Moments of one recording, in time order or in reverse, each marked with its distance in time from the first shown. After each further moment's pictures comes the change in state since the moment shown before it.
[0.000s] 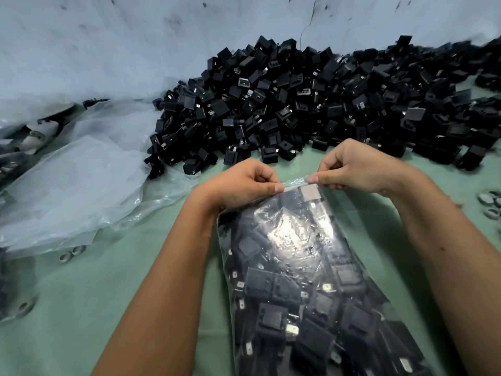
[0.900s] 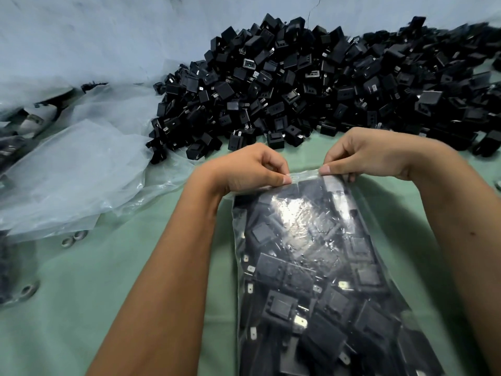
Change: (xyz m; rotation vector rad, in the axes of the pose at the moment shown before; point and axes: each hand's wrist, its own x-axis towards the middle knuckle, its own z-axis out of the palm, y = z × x) left_hand -0.003 0.007 -0.005 0.021 -0.080 -0.013; right_hand -0.006 -0.016 -0.005 -0.131 -0.205 0.085
